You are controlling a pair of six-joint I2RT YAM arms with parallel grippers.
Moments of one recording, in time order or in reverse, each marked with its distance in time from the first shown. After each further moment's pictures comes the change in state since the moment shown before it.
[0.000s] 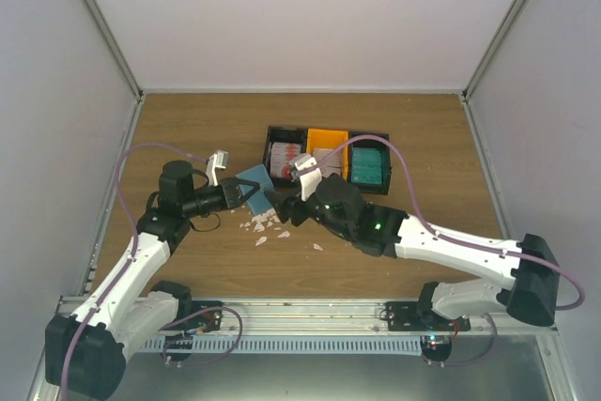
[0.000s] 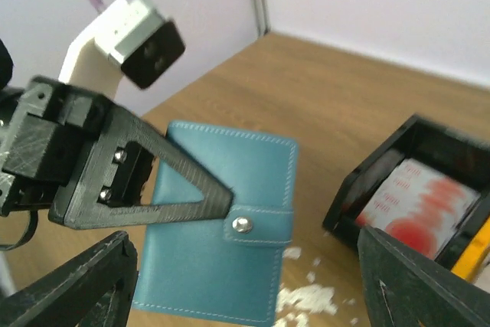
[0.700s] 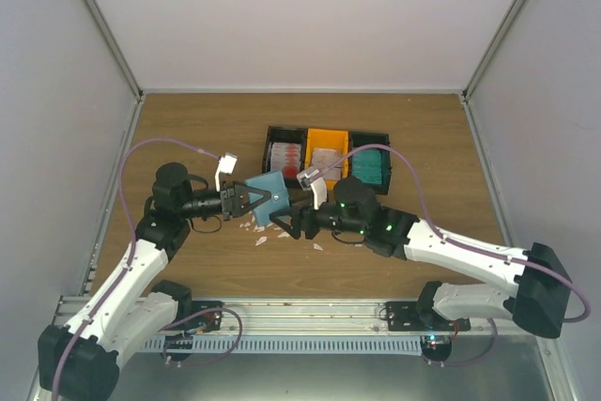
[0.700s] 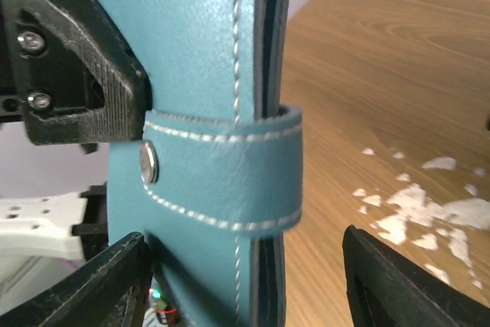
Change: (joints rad) left arm -0.061 -0.058 0.006 0.183 0.299 0.032; right arm -0.100 -0.049 -0.117 -0.029 -0.455 0.297
